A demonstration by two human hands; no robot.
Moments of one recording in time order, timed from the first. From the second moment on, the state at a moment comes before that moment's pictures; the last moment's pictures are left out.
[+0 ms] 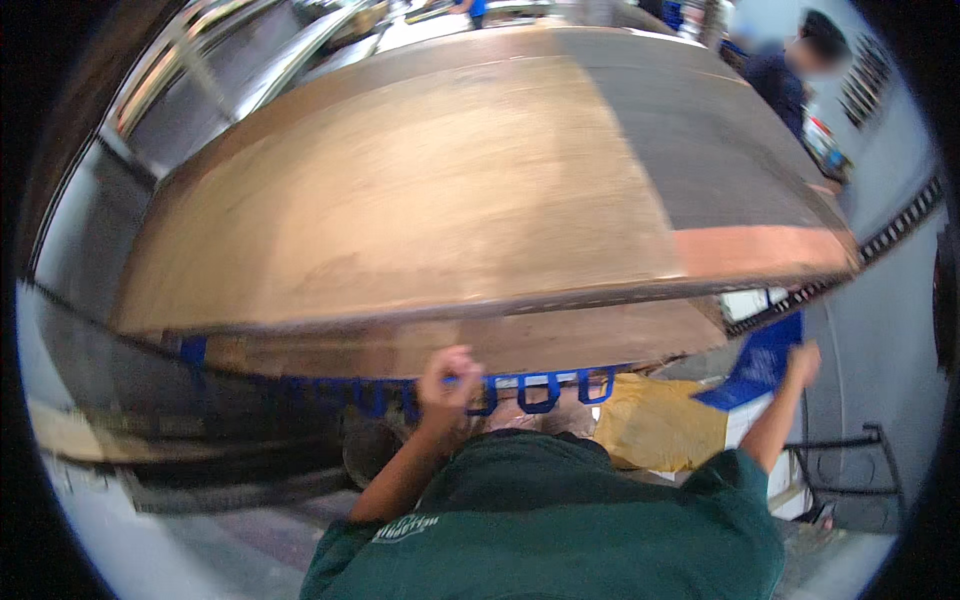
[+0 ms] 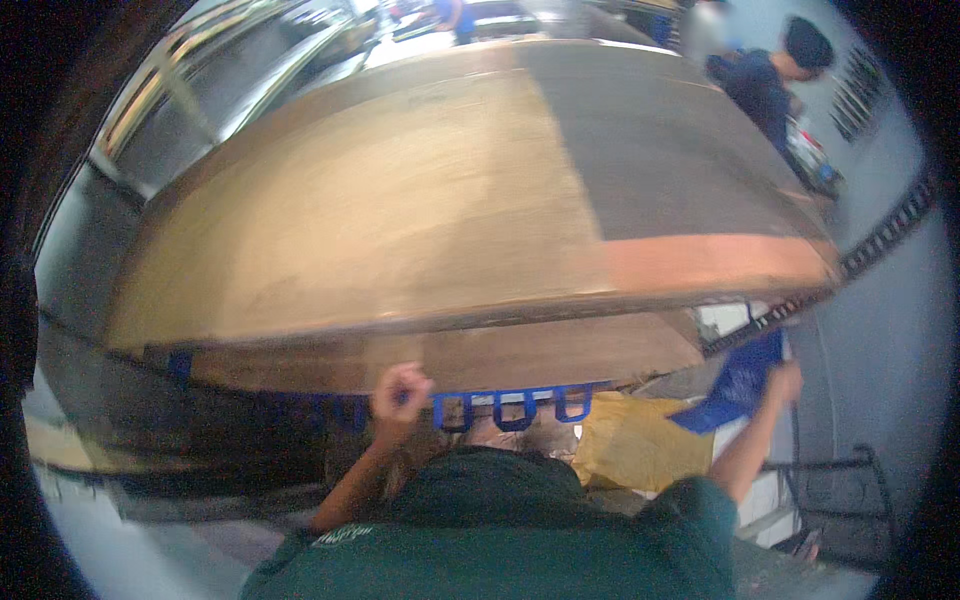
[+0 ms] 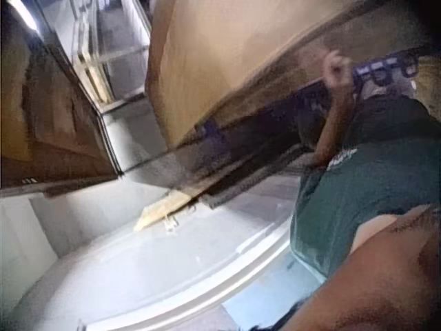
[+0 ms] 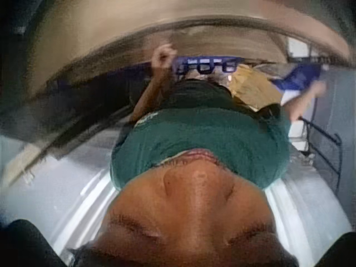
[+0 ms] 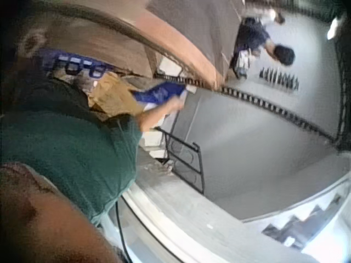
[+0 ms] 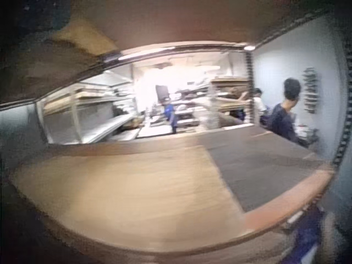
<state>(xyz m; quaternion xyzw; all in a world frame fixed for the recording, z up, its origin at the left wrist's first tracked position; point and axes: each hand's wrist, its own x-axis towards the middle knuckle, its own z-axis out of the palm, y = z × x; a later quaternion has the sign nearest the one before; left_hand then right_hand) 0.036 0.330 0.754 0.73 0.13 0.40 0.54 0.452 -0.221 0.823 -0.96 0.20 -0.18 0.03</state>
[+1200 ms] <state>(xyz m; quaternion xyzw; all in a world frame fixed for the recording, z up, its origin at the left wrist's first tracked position) -0.159 0.436 0.629 0.10 0.39 0.39 0.83 0.031 0.392 0.680 -0.55 -0.78 0.03 0.30</state>
